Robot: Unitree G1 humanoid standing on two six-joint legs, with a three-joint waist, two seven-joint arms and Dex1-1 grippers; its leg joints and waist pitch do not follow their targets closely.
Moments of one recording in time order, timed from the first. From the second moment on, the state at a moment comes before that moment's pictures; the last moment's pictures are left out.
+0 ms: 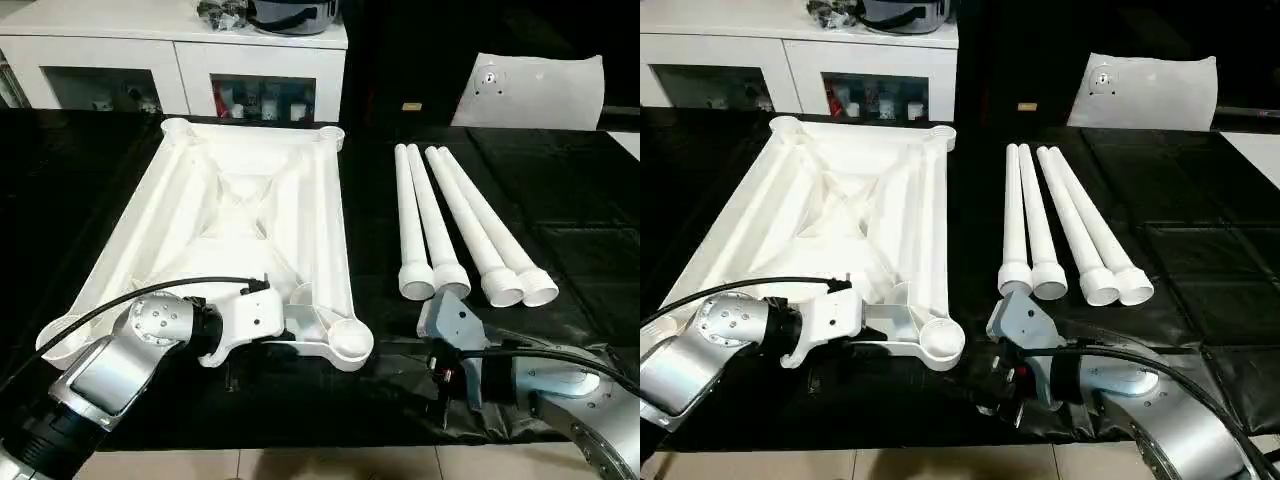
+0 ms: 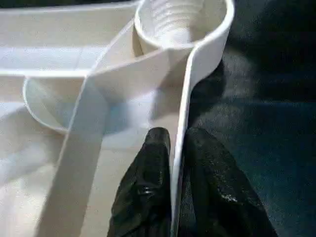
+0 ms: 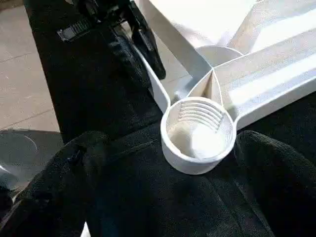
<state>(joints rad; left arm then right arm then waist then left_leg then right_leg) -0.29 0.67 -0.44 -0.04 -0.01 0.26 -1.05 0.00 -0.64 0.24 -0.54 0.34 0.68 0.77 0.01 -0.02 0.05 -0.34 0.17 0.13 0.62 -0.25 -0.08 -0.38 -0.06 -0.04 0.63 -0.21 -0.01</state>
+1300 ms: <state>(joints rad) -0.30 0.57 -0.24 -0.11 -0.13 0.34 -0.93 -0.58 -0.28 0.13 0.10 0.15 0.76 0.26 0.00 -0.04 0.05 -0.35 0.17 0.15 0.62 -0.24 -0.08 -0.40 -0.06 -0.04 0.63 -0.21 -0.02</state>
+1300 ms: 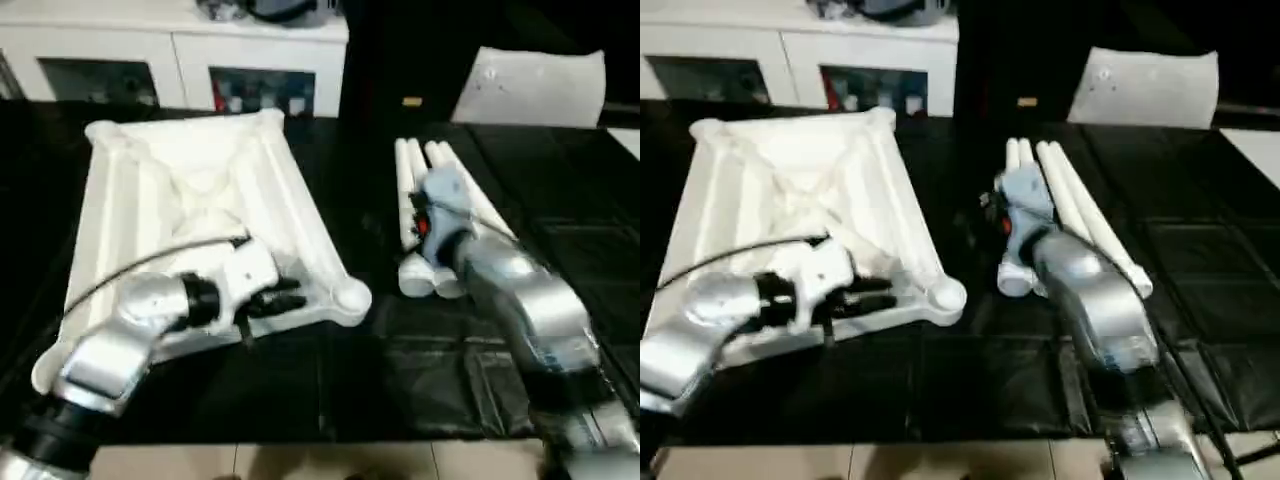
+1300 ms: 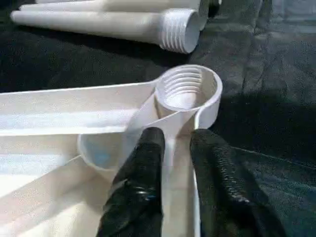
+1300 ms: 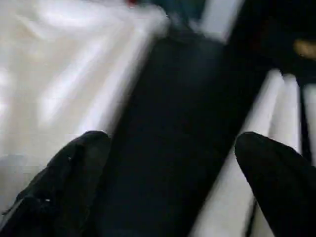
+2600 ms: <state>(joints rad) -0.26 0.60 -0.24 -0.38 -0.18 0.59 -0.87 -1.01 -0.12 -0.11 1.19 0.16 0.52 0.07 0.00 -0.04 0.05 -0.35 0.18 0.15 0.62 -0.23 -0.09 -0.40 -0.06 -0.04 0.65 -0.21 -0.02</state>
